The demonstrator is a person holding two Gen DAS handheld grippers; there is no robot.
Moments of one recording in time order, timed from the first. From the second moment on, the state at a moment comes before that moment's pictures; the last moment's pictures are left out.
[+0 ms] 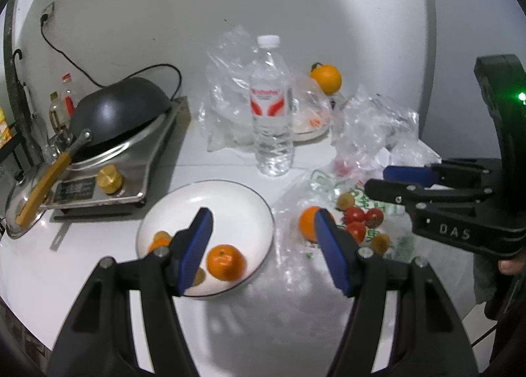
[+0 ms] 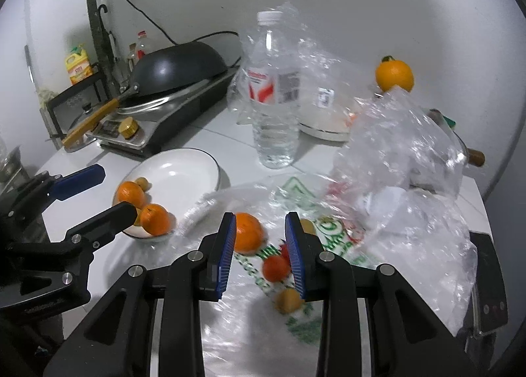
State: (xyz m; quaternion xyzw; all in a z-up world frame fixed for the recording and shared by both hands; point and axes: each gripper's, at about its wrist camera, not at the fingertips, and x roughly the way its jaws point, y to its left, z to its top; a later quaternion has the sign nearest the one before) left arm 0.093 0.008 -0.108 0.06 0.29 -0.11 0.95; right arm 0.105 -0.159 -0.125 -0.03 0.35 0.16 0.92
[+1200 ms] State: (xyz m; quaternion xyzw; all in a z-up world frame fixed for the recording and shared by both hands) left arm 0.154 -0.067 -0.166 0.11 0.38 -0.16 0.90; right arm 0.145 -0.199 -0.191 -0.03 0.43 0.18 0.88
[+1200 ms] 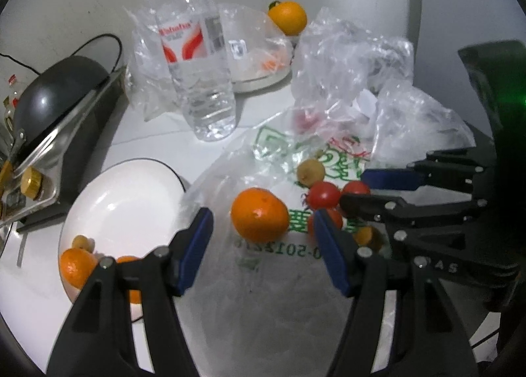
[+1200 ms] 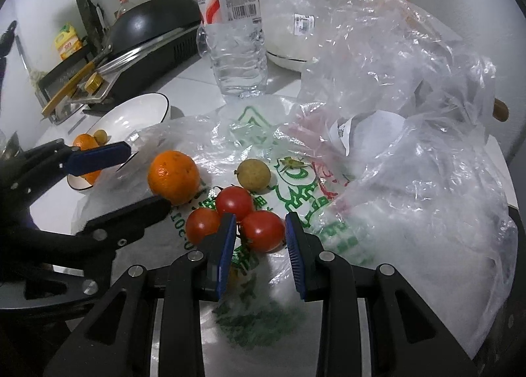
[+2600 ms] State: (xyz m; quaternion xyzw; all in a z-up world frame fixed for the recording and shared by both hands) left arm 0.142 -0.067 -0.142 0.12 0.35 -0.18 0.91; right arm 0.120 -0.197 -0.163 -0.04 0.39 0.17 0.90
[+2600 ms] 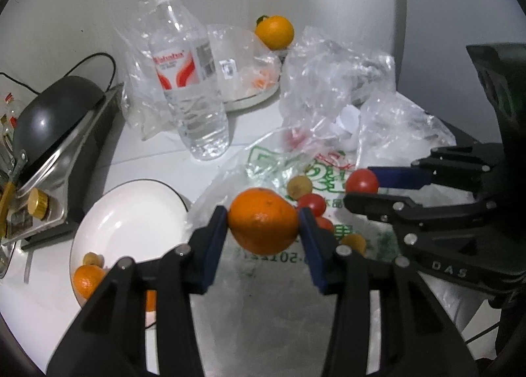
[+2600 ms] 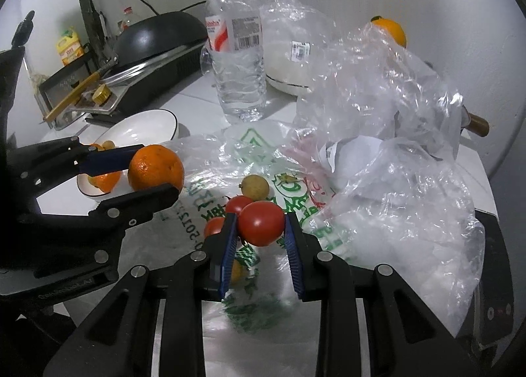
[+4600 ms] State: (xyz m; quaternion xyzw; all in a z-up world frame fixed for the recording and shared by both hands) left arm 0.169 0.100 -0.132 0.07 0.32 -0.07 0.94; right arm 0.159 -0.060 -0.151 -0.11 0.38 0.22 0.89
